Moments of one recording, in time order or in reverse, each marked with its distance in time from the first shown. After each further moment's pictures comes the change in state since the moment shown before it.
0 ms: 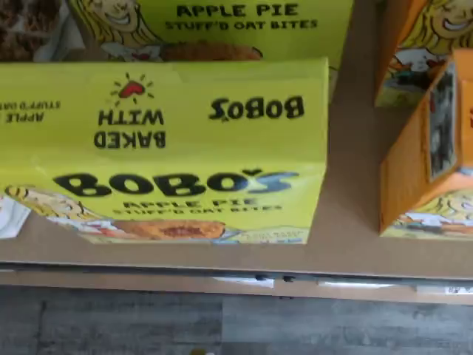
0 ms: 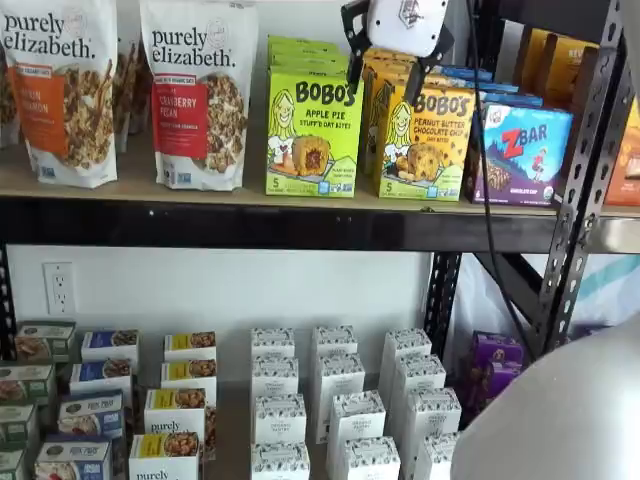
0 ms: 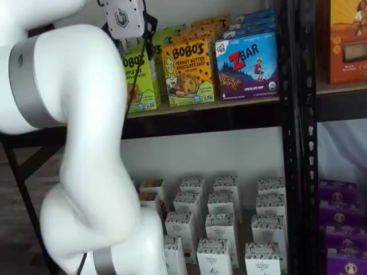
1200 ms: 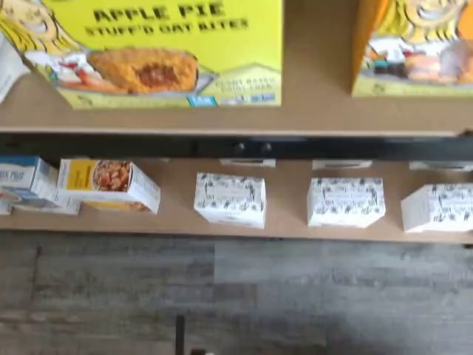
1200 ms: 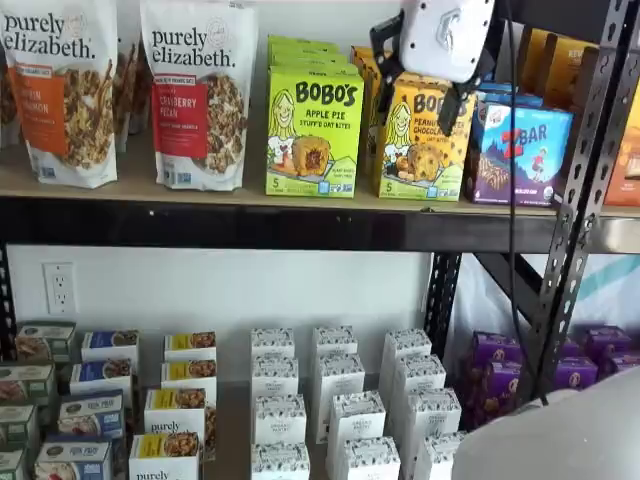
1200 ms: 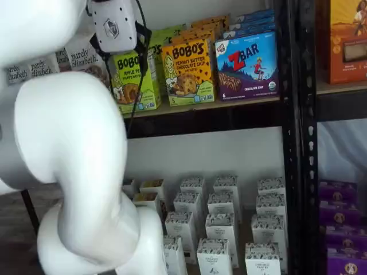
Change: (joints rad) arm 0.030 -0.252 0.175 -0.003 0.113 0.033
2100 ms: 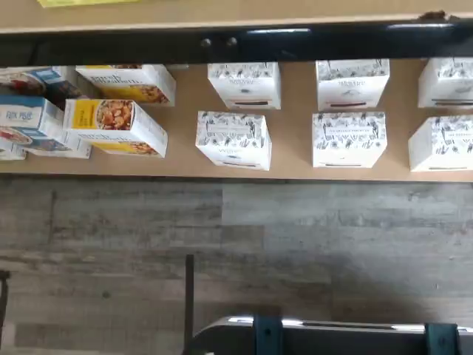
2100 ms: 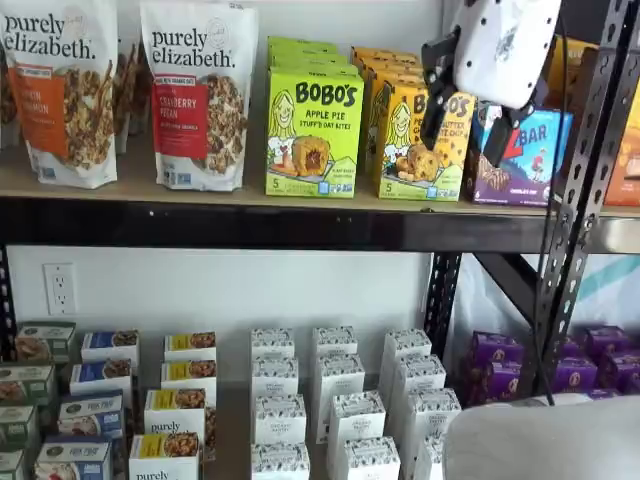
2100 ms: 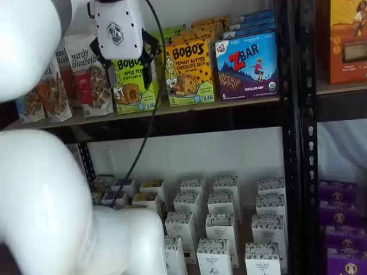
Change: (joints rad) arm -0.227 -0.165 0.070 0.127 0.174 -0.186
